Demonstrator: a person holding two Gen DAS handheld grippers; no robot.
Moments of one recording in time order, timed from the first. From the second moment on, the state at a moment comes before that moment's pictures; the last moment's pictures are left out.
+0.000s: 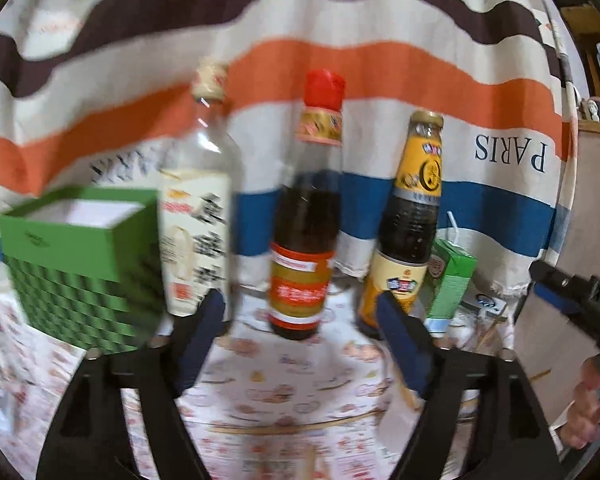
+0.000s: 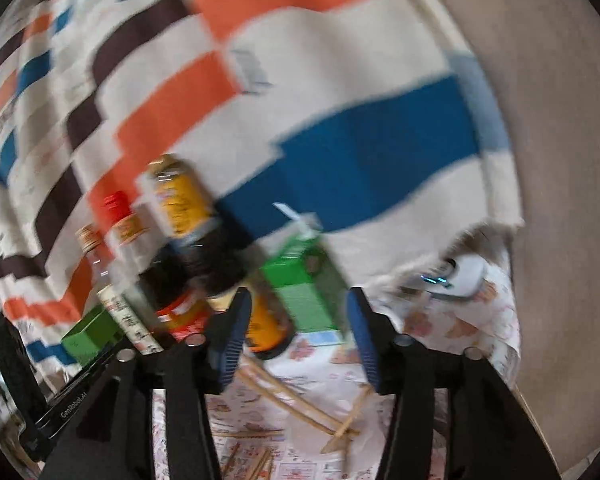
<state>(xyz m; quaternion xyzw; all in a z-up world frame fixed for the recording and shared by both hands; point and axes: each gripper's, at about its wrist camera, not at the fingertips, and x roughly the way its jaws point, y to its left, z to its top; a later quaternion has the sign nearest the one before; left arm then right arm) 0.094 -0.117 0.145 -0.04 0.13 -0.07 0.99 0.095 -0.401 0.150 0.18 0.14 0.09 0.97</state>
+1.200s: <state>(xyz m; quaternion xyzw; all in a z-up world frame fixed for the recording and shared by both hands) 0.019 -0.033 0.021 0.03 0.21 -0.01 0.98 0.055 -0.274 0.017 0.06 0.36 0.03 0.93</state>
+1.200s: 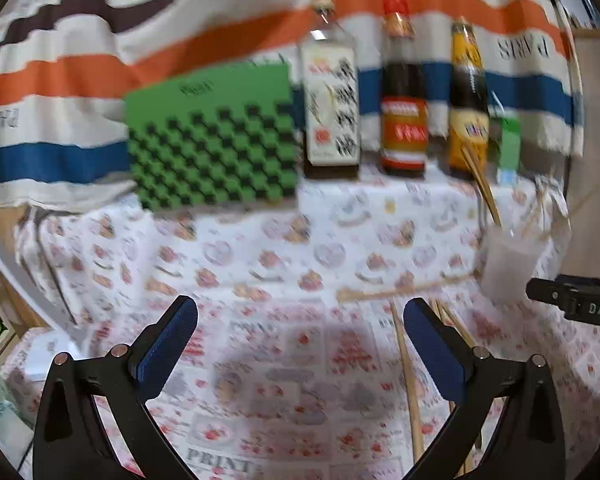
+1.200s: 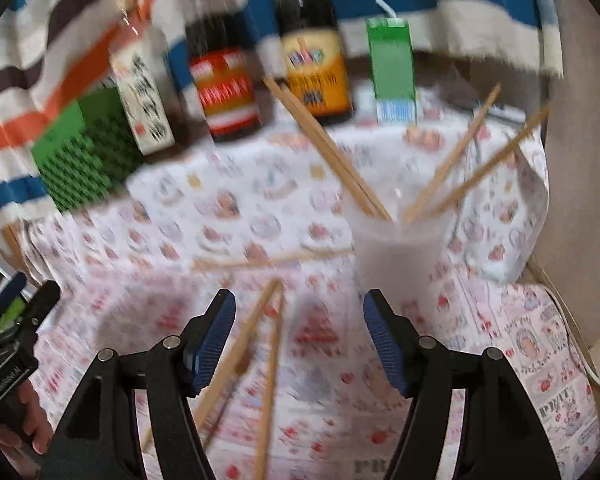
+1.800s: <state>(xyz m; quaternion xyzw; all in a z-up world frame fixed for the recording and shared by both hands) 0.054 -0.020 -0.016 -0.01 0.34 0.00 0.94 0.066 -0.248 -0.017 0.01 0.46 0.08 0.89</state>
